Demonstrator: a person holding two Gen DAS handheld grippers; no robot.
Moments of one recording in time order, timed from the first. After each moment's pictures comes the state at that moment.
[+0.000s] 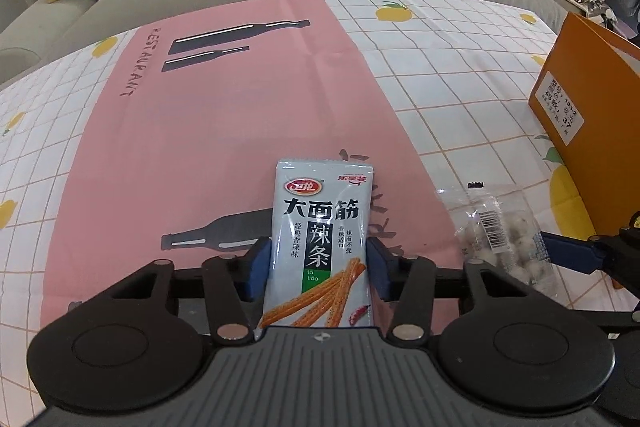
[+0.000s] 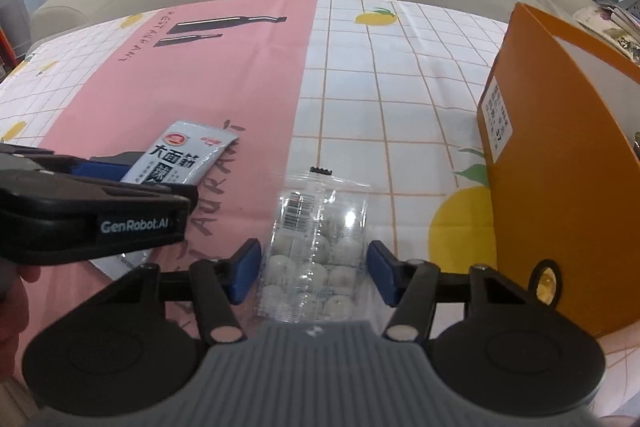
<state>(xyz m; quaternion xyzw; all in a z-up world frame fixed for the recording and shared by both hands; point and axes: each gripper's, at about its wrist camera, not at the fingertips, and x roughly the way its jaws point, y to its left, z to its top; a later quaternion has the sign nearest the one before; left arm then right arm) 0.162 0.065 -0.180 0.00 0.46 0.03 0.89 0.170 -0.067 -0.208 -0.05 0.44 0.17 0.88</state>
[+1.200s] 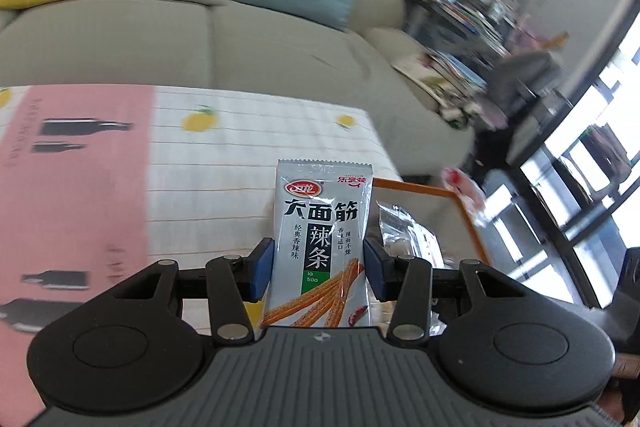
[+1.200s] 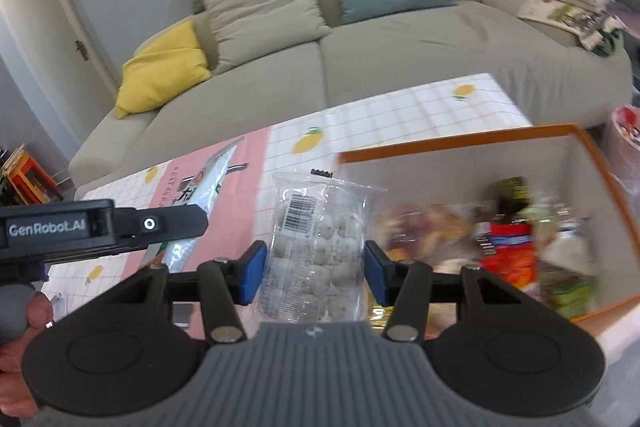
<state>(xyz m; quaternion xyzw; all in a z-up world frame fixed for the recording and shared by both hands) 0.177 -0.059 -0.007 -0.15 0.41 -0.13 0.89 0.164 -0.270 -0.046 0.12 0.39 0.19 0.90</state>
